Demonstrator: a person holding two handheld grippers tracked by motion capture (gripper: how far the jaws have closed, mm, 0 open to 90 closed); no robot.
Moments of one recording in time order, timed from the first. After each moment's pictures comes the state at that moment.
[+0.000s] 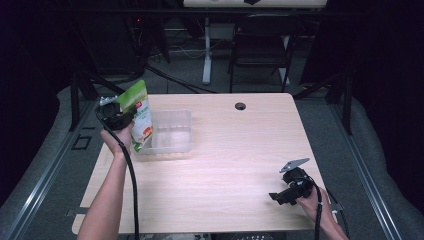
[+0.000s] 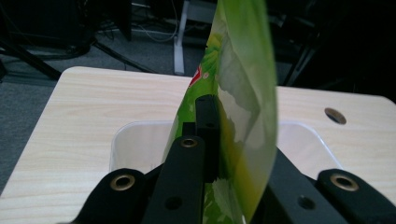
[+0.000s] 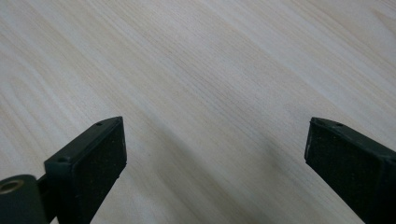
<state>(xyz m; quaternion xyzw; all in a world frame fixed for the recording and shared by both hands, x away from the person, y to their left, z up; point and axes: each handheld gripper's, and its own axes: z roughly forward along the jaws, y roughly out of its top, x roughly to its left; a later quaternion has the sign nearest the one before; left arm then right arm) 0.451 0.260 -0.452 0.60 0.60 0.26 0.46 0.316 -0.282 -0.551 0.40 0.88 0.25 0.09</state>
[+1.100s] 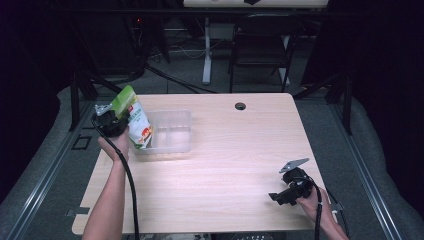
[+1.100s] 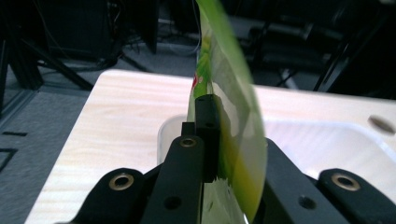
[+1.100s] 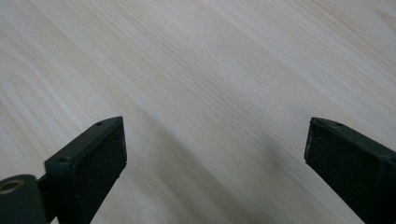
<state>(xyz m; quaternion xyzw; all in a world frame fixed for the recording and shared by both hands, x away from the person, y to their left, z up) 0.448 0.278 -0.481 0.59 0.60 0.31 0.44 0.316 -0.281 -0.552 0.40 0.88 0.25 0.09</state>
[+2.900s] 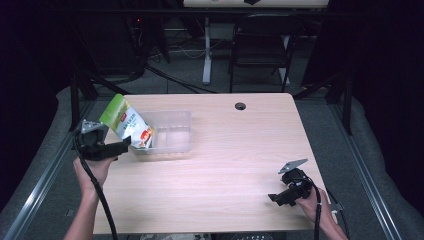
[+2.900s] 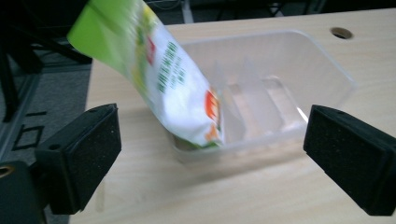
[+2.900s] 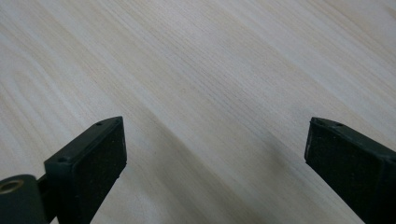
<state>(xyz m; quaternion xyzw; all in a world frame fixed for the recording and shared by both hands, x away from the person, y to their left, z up) 0.340 0.278 -0.436 0.69 0.56 0.27 0.37 0.315 -0.279 -0.553 0.40 0.88 0.24 0.08</state>
